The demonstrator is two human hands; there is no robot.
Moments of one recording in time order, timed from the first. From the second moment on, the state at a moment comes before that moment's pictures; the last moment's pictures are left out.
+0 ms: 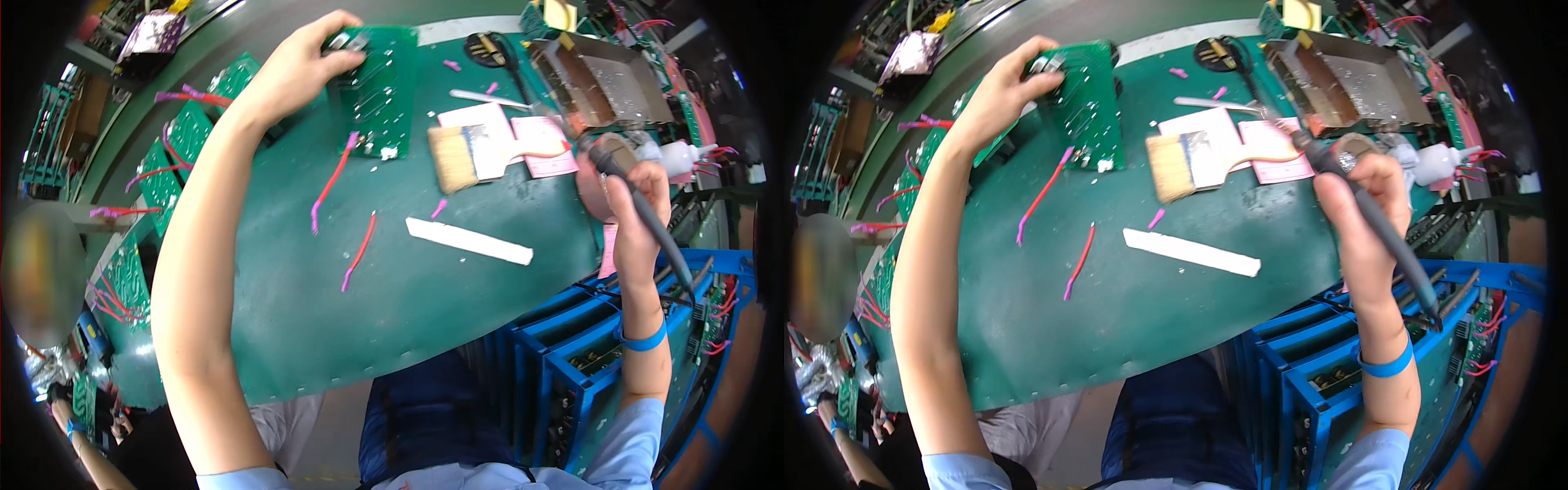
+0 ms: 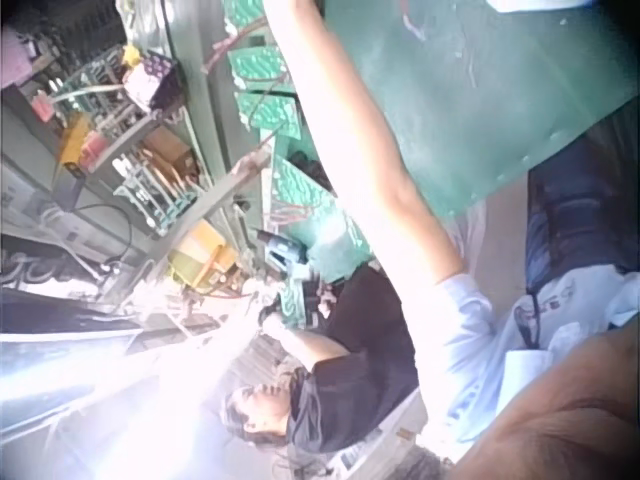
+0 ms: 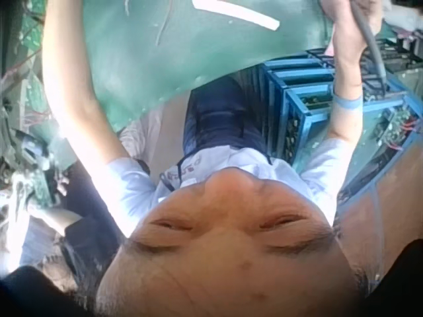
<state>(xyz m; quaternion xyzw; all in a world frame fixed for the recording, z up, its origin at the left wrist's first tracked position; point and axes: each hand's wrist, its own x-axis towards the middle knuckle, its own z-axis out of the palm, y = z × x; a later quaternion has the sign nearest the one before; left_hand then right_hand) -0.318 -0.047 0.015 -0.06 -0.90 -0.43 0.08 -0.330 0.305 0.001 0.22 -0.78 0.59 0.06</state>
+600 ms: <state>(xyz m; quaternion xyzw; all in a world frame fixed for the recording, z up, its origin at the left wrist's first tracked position) -0.317 -0.043 0.021 -0.02 -0.88 -0.47 0.02 -0.310 0.230 0.001 0.49 -0.74 0.46 -0.05</state>
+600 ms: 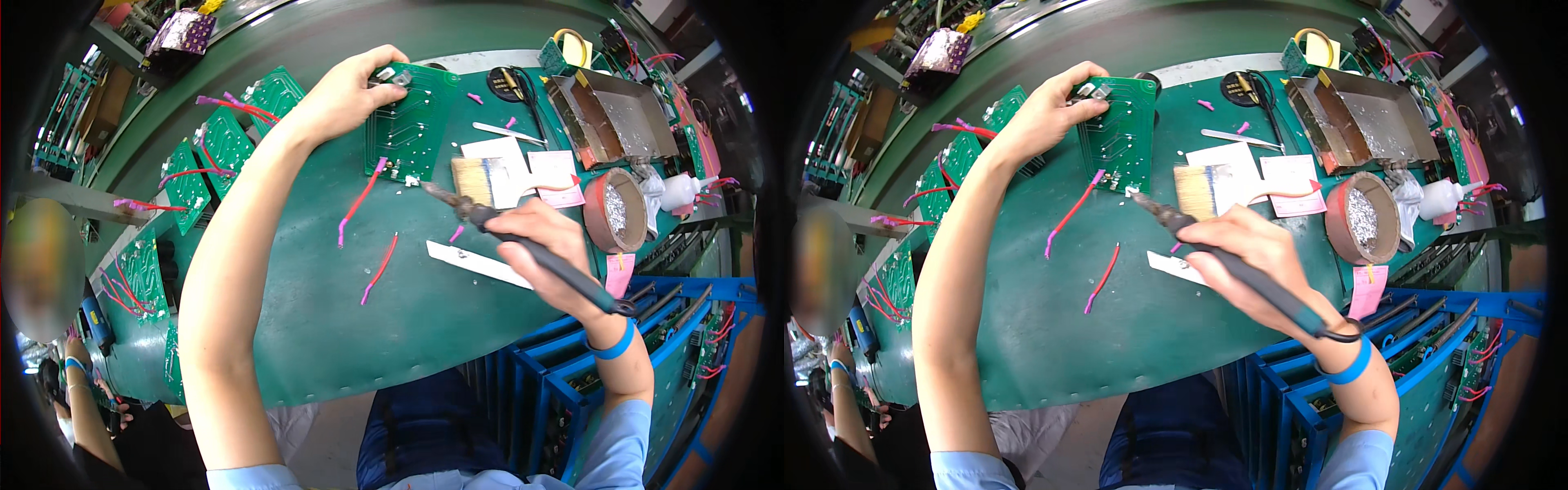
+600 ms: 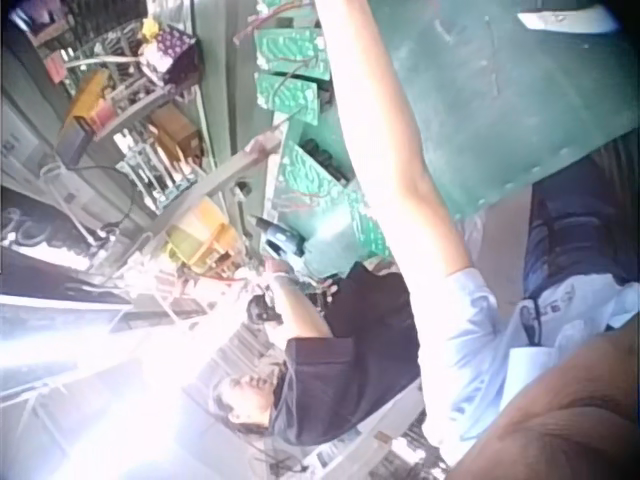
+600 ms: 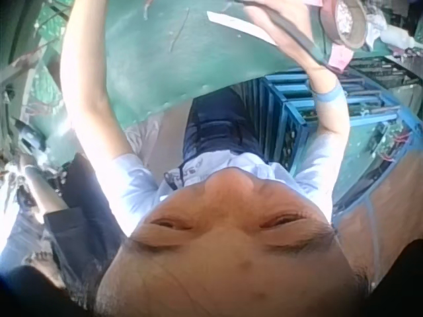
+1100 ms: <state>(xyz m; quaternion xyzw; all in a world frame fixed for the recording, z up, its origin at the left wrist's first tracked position) -0.303 -0.044 0.013 -0.04 -0.88 -0.47 0.07 -0.313 0.188 -0.031 0.58 -0.71 0.40 0.00</state>
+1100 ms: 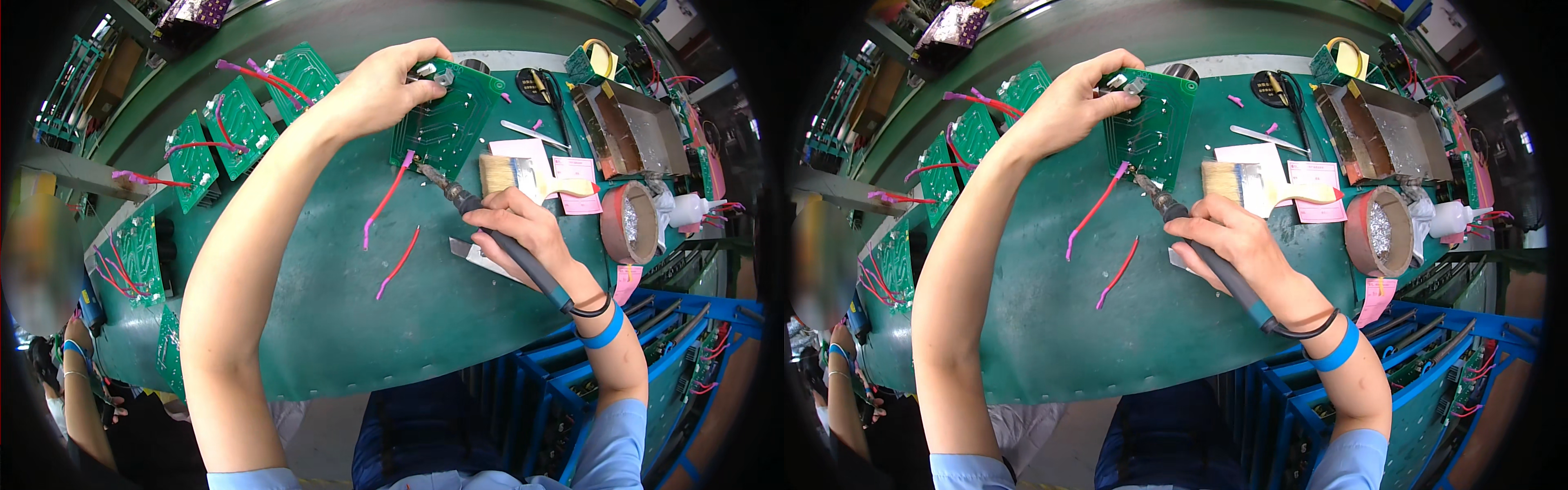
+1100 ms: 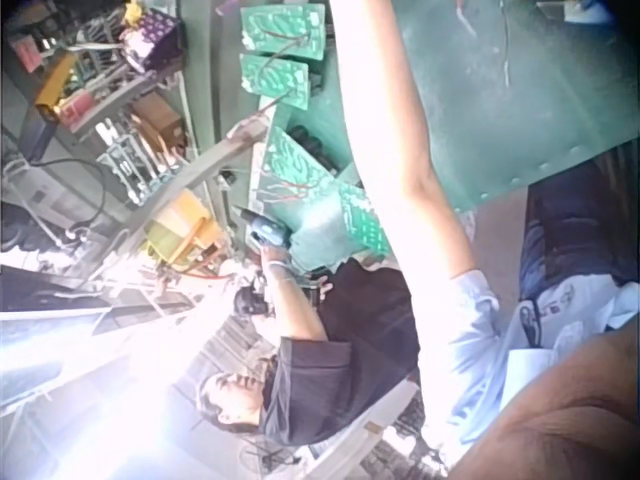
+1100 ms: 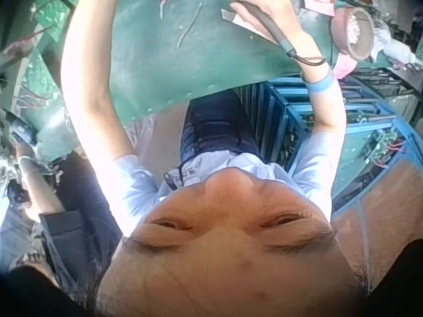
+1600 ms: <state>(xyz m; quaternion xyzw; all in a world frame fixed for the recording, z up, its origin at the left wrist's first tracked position) -0.261 -0.028 0.019 -0.01 -0.91 -0.31 0.29 -0.294 0.179 -0.037 0.58 -0.72 0.37 0.02</state>
